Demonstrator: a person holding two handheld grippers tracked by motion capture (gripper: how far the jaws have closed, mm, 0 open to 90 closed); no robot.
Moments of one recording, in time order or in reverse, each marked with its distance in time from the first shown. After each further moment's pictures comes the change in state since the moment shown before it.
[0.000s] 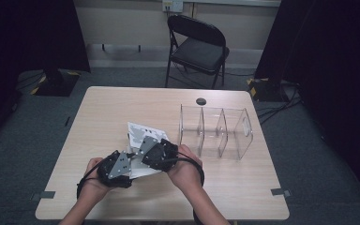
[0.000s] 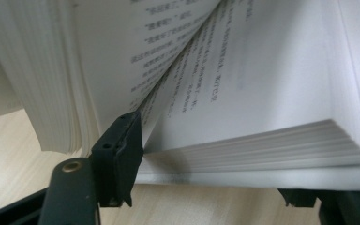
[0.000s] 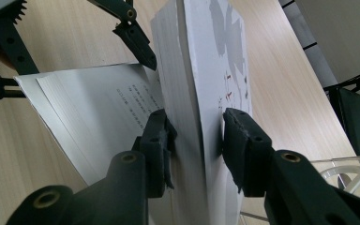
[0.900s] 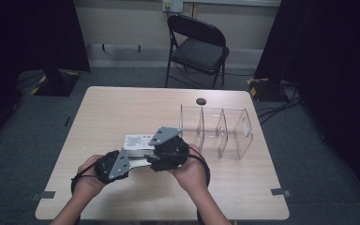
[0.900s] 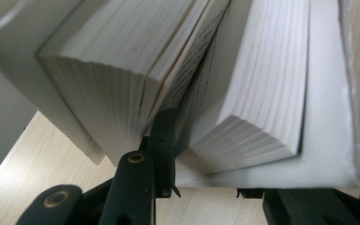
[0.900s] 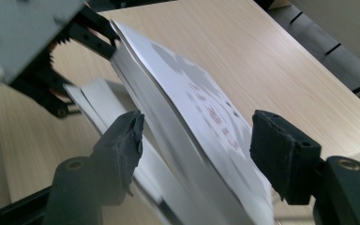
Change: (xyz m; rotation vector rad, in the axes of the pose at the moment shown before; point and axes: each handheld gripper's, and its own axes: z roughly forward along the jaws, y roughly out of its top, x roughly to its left) left arm 0.009 0.025 -0.023 0.044 0.048 0.058; right arm -0.020 -0.018 -0.031 -0.182 0.093 0.262
